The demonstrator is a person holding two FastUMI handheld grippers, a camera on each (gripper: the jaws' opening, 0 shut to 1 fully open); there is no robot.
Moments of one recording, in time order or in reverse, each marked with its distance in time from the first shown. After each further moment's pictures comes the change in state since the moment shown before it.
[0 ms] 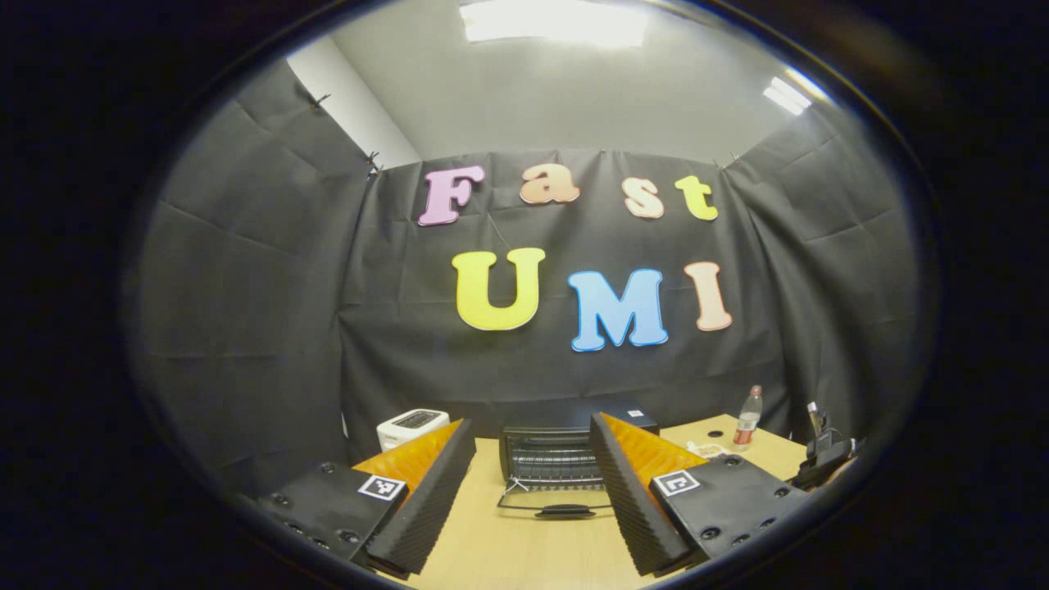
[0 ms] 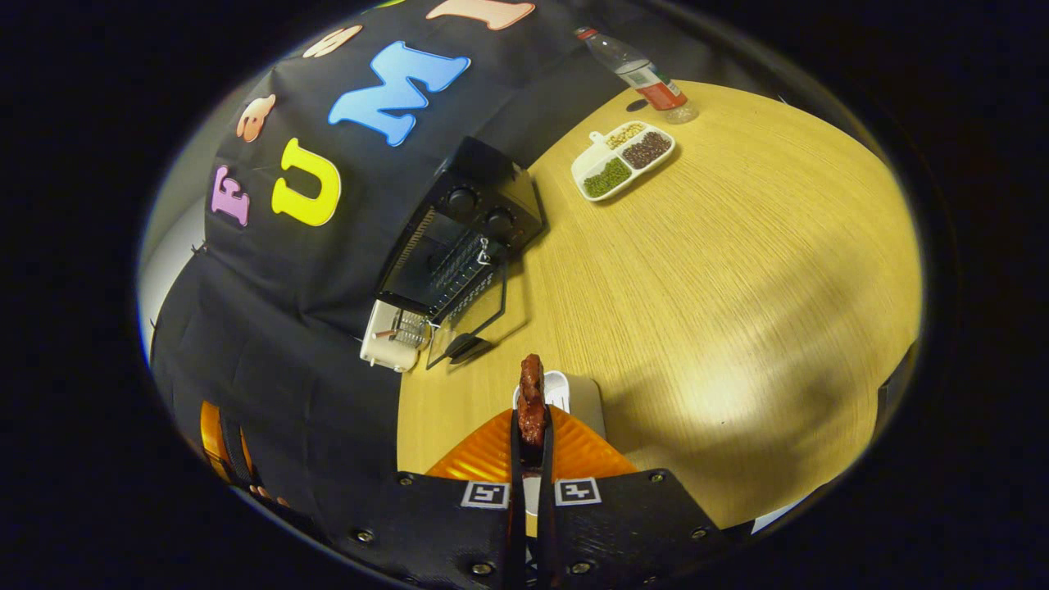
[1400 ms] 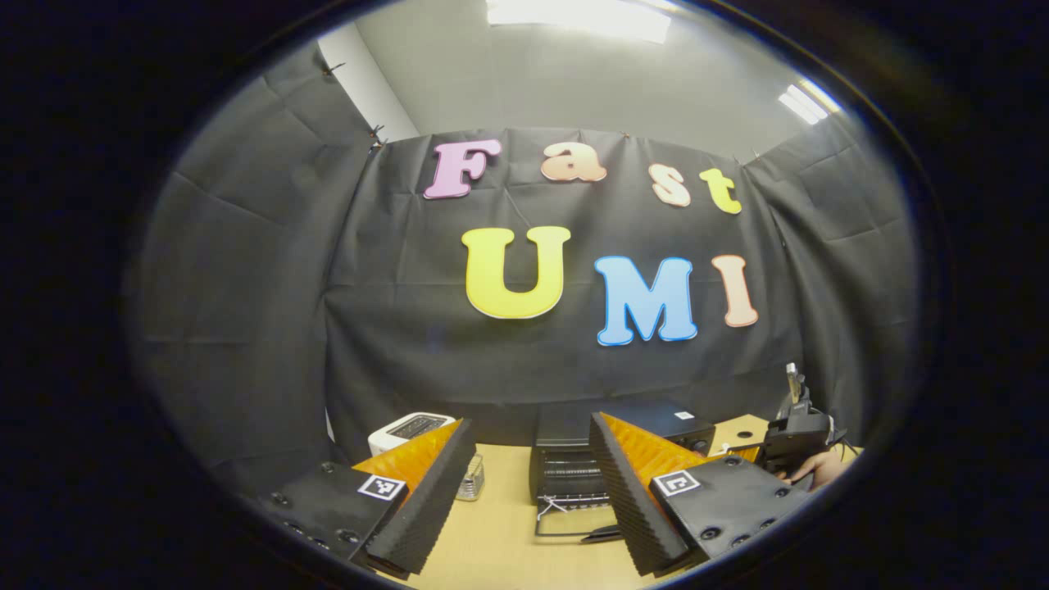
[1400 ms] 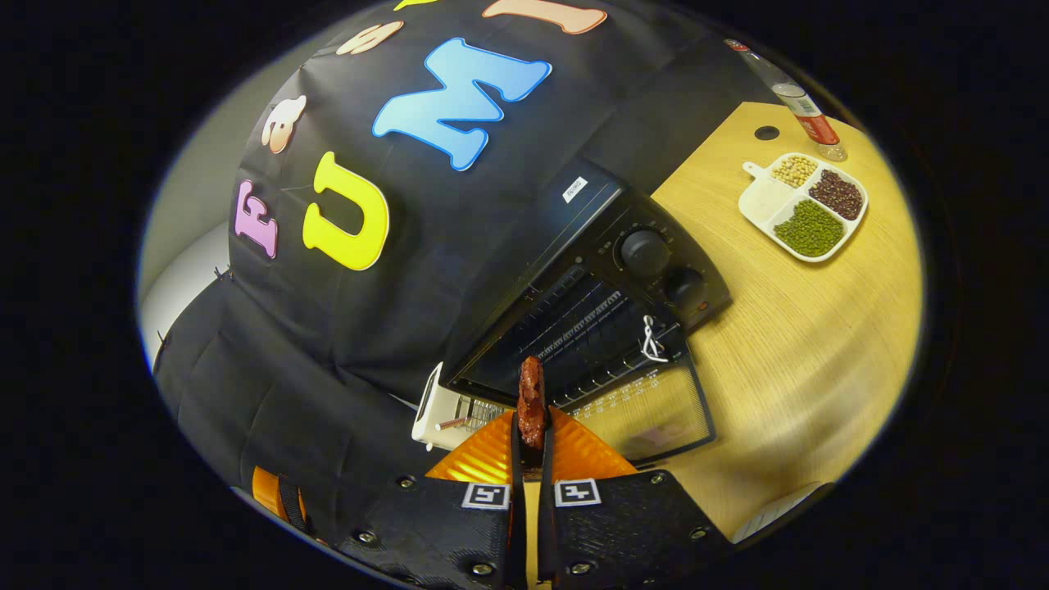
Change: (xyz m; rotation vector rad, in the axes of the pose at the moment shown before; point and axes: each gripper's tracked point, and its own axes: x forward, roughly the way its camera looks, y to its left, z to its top) left arm 0.139 0.106 -0.052 -0.025 0.032 -0.038; right arm 0.191 0.151 0.101 -0.008 -0.234 0.115
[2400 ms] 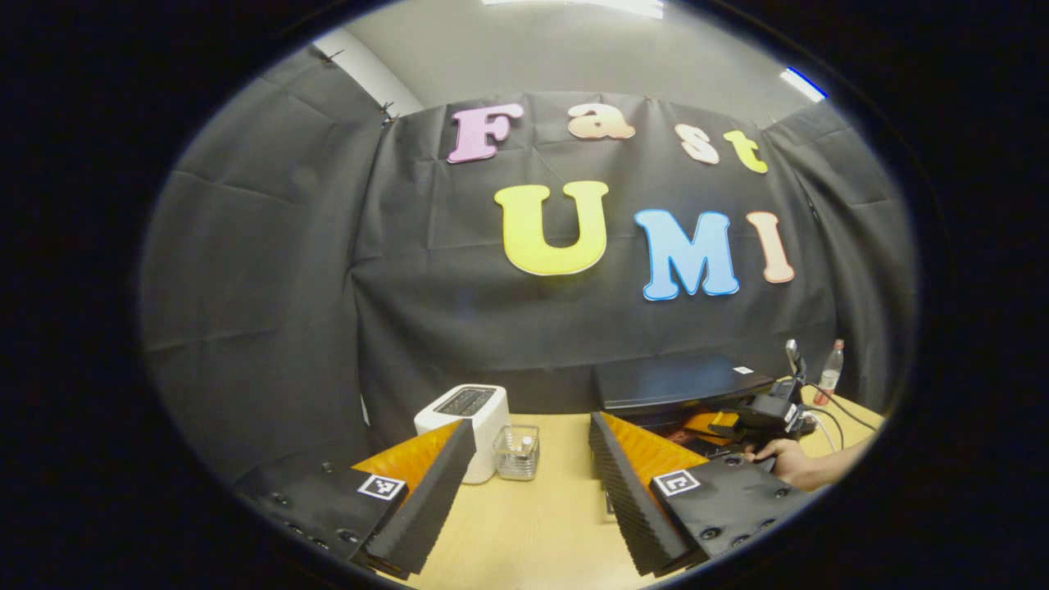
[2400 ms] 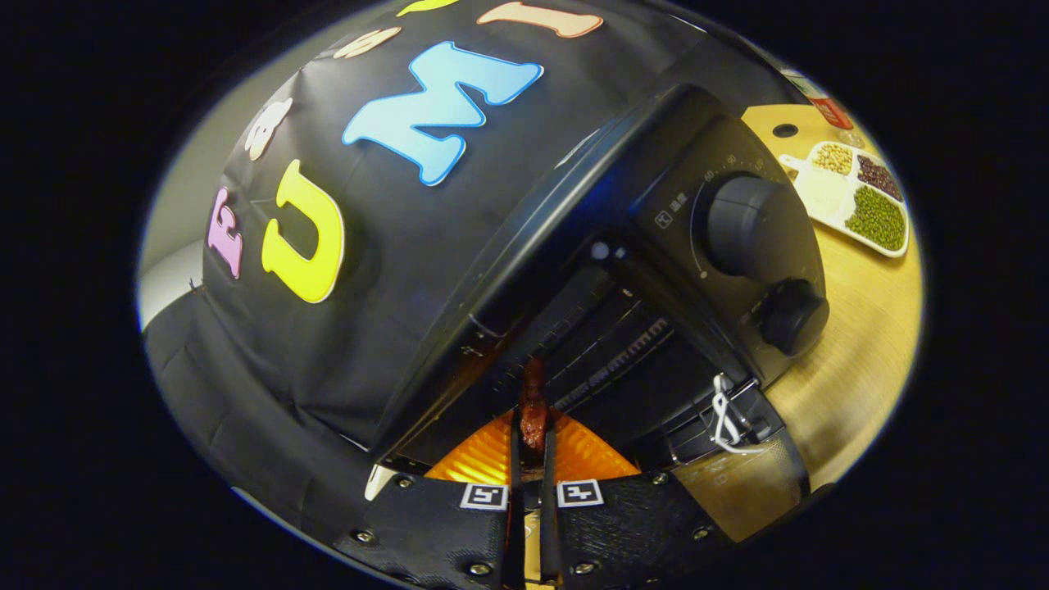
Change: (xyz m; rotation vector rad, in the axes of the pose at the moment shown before) left arm 0.015 0.074 -0.045 0.054 0.125 0.082; right arm 0.127 -0.023 0.029 0.002 -0.180 -0.035
